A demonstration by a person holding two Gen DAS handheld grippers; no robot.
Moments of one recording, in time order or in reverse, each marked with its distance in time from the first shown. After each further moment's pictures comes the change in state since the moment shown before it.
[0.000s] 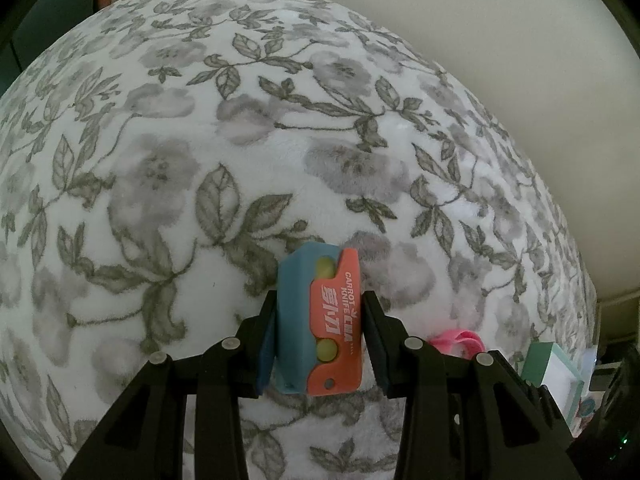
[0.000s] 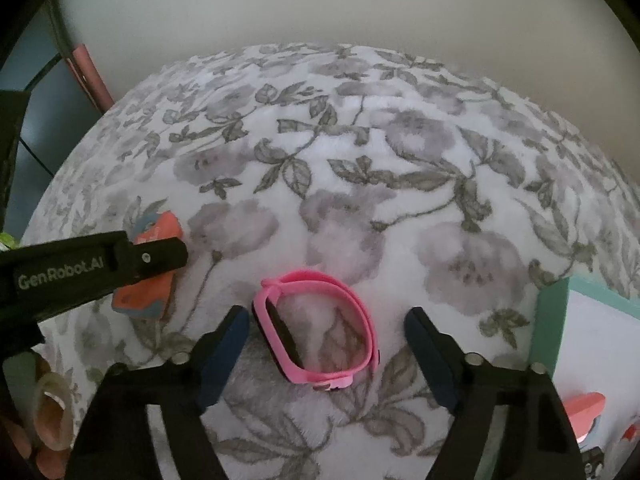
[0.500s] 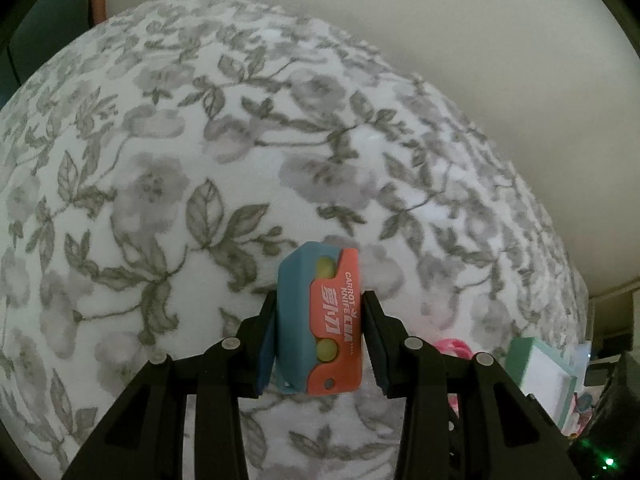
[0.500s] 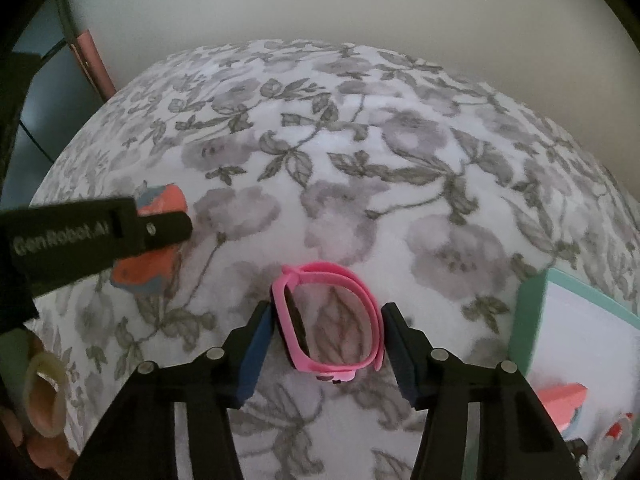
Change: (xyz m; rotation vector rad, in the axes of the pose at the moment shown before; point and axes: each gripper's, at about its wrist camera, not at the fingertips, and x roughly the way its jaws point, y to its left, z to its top) left arm -0.023 -0.022 -0.003 0.035 -0.044 -0.030; right arm -0.022 -0.002 -0.007 -0.028 0.020 -0.015
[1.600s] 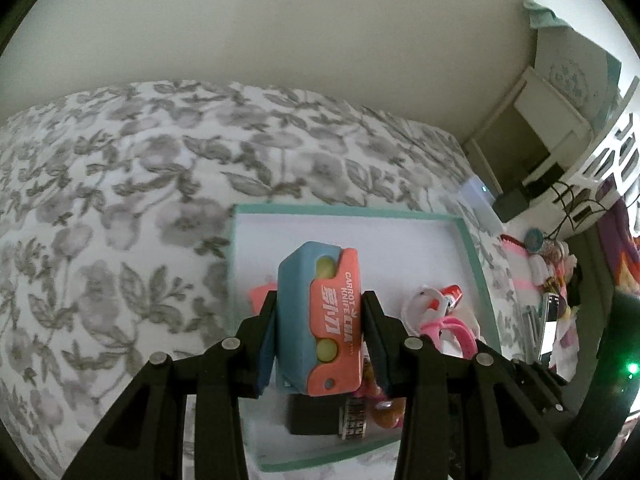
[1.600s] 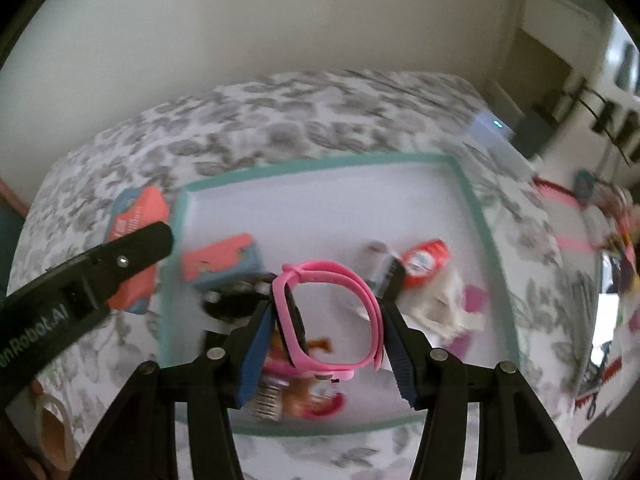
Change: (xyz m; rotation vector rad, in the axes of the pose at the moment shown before) left arm -0.049 -0.219 -0.146 0.556 0.048 -0.243; right arm -0.146 -0.193 -0.133 0.478 -0.003 -0.235
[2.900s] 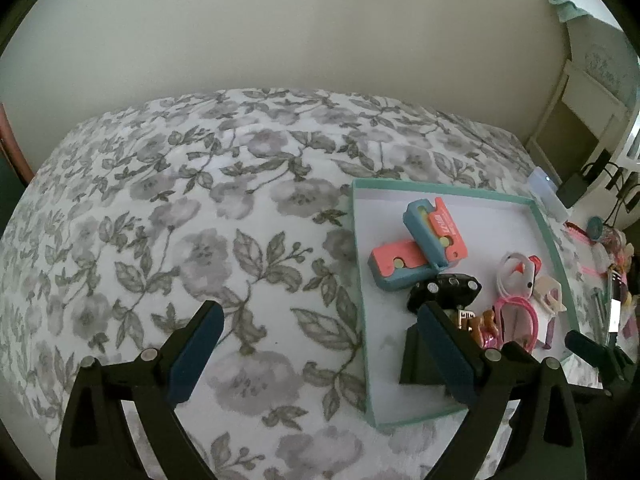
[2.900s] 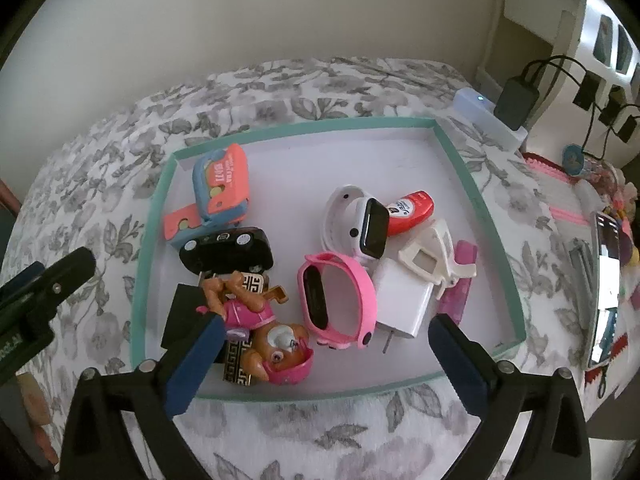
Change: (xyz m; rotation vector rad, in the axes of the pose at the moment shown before) left arm -0.039 0.048 -0.048 0.005 -0.096 0.270; right arm 0.004 -0.001 -0.045 -0.014 -0.039 -0.012
